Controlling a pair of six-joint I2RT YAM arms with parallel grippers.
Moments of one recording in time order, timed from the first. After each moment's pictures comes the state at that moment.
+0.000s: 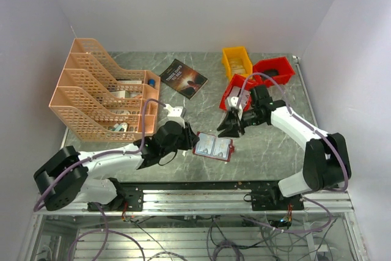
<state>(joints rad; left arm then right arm) -0.97 1.24 0.56 0.23 -0.21 -0.72 0.27 1.44 0.94 -0.55 -1.22 -0.95</state>
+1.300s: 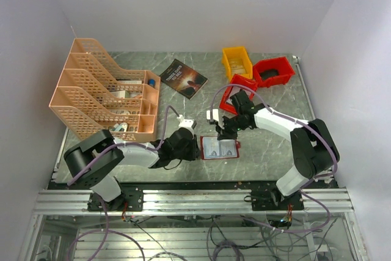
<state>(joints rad) -0.98 1.56 0.54 0.33 -0.07 -0.72 0.47 1.61 0.91 -0.49 -0.68 -0.97</state>
